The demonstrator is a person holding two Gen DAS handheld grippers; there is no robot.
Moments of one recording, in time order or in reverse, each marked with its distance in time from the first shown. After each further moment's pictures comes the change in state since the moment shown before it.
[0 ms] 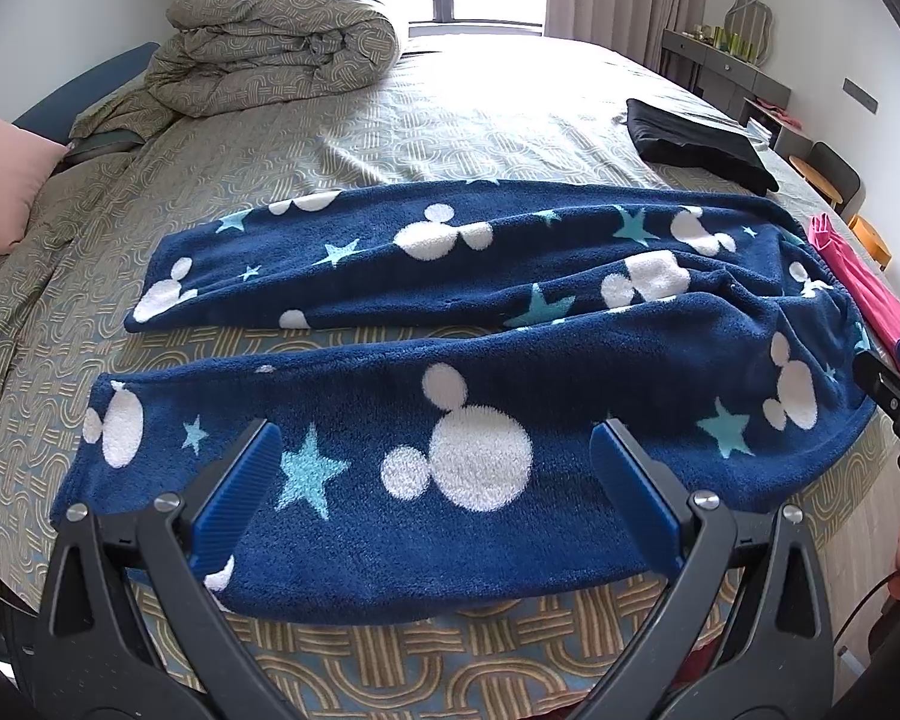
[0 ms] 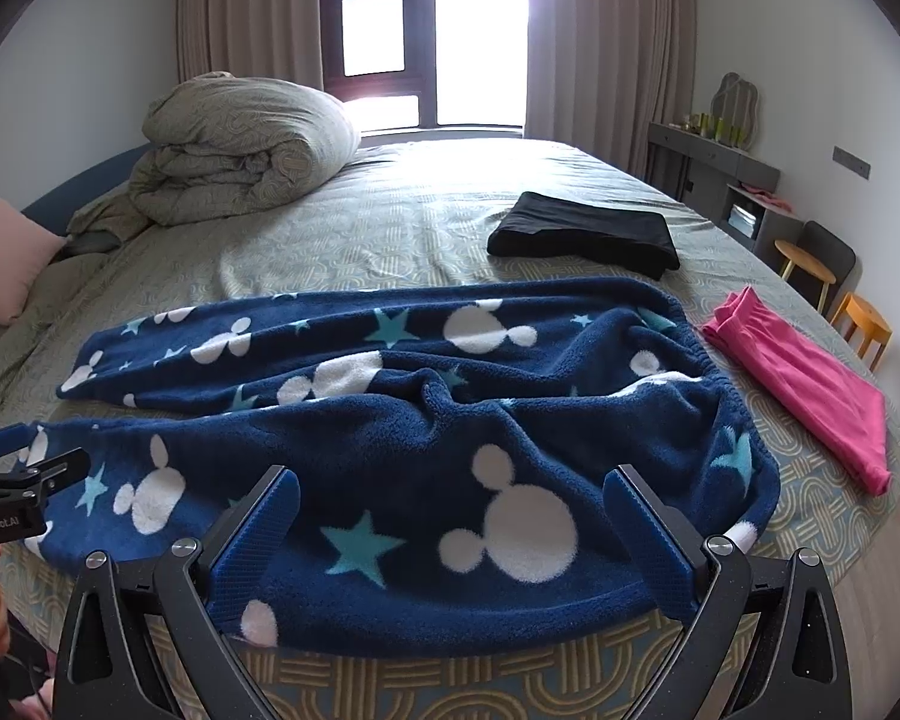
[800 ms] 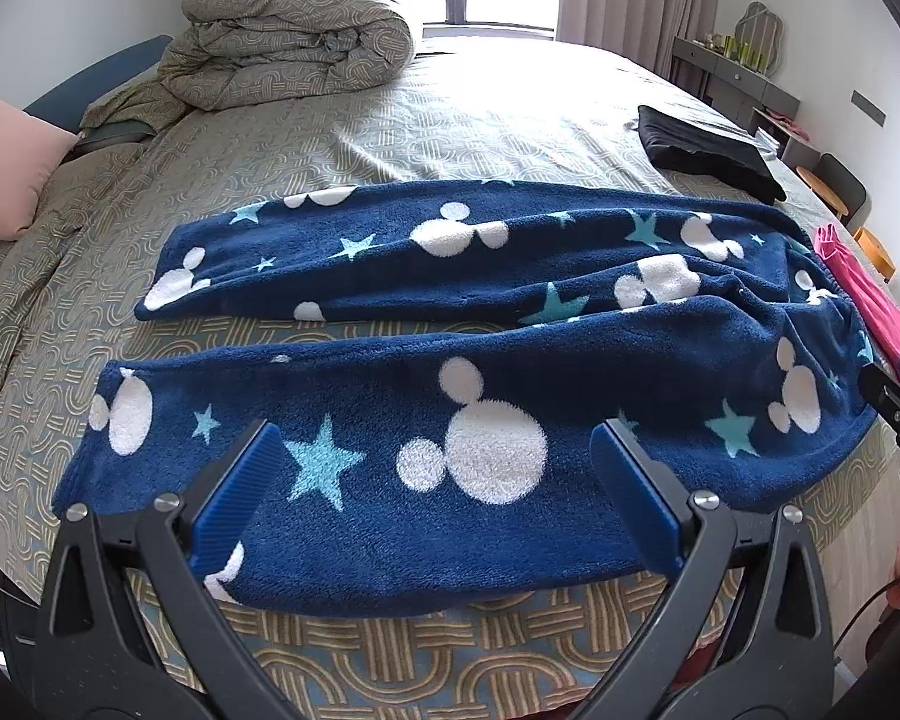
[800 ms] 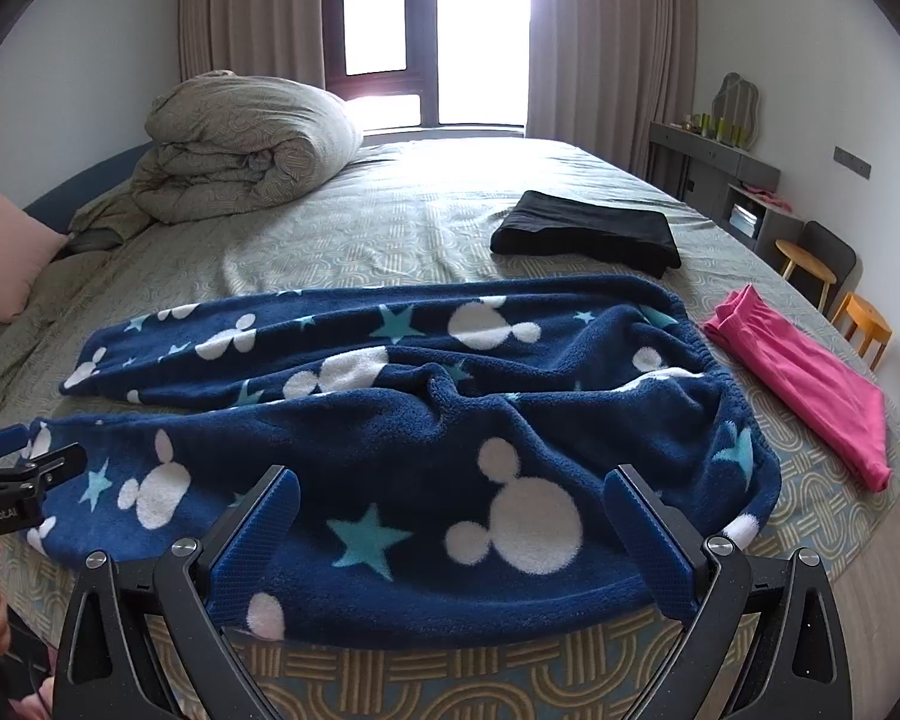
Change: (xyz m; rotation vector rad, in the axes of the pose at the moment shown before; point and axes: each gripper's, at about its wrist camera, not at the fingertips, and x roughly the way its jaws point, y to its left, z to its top) left arm -0.001 0.009 -0.006 -0.026 -0.004 0.008; right arm -0.004 0.005 -0.004 -0.010 -0.001 0.000
